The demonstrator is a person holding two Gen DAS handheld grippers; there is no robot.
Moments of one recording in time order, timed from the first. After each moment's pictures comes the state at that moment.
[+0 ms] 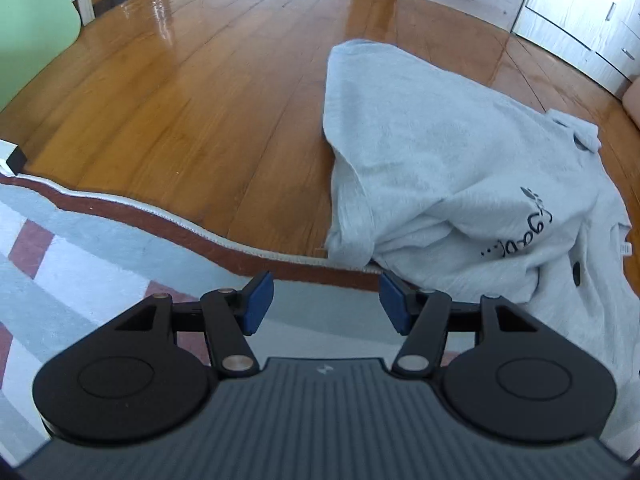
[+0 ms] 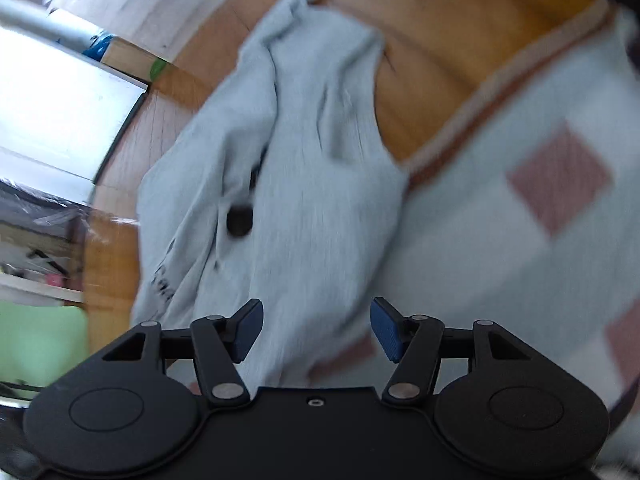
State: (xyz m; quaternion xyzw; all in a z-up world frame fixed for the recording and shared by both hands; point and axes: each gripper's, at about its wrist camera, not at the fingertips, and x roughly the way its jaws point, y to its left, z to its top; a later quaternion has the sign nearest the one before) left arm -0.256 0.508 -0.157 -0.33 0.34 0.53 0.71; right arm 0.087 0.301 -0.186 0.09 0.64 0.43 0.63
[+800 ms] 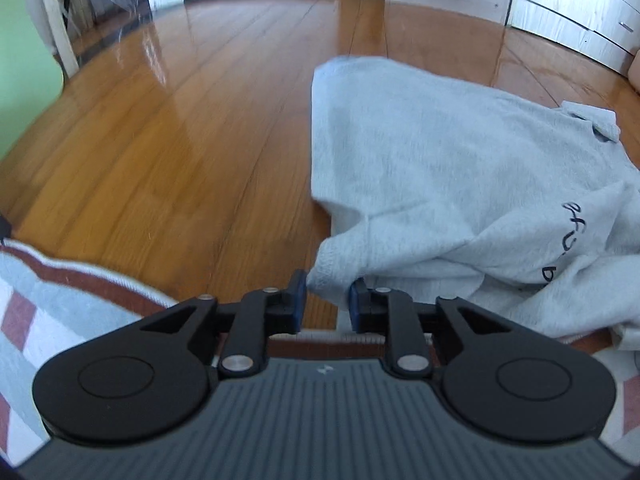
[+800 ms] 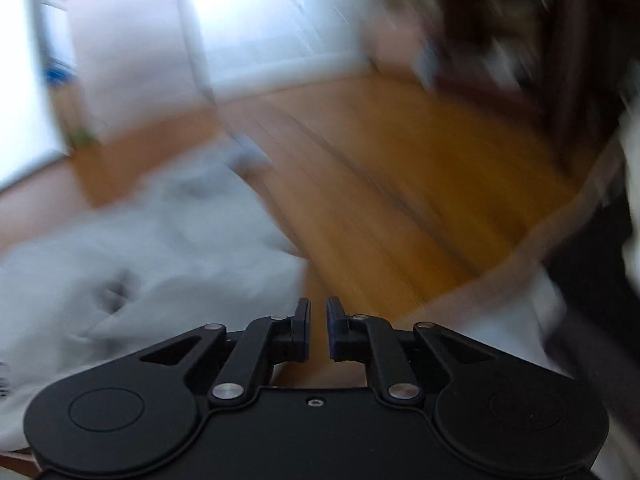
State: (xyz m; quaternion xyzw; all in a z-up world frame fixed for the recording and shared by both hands) left arm -0.224 0.537 -0.180 -0.27 0.35 0.54 0.71; right arm 0.148 0.345 -0.165 -0.05 0.39 0.32 0.86
